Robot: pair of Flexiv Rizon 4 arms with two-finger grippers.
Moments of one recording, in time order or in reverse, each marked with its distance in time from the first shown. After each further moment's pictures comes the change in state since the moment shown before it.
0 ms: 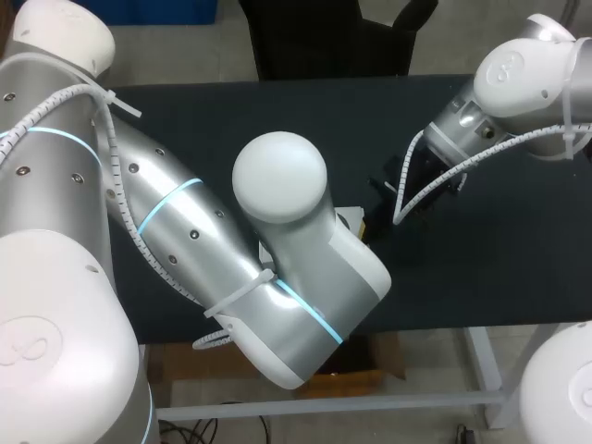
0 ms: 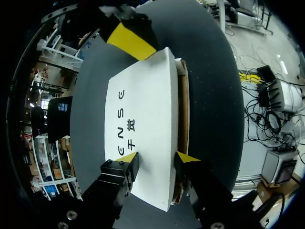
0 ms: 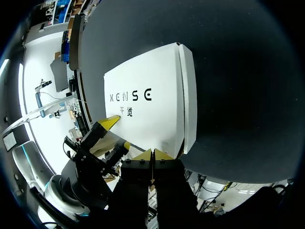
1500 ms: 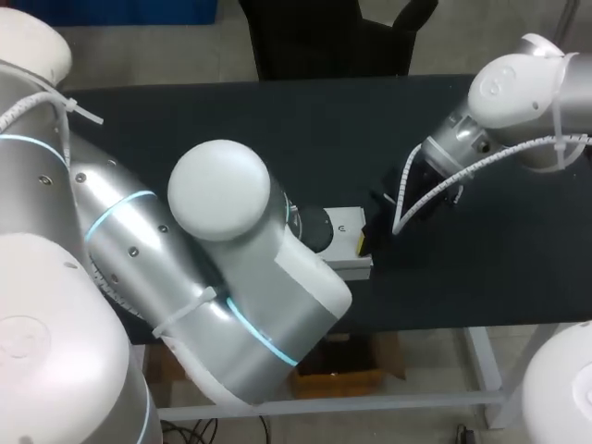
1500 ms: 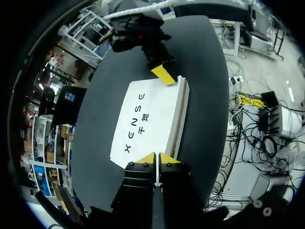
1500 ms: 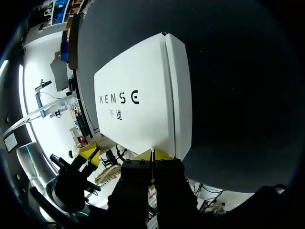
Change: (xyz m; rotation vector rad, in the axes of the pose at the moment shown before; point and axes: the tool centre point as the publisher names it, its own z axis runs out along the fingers) left arm 0.006 0.012 -0.048 0.117 -0.028 -0.204; right arm -0.017 0.007 0.017 0.022 0.016 0.005
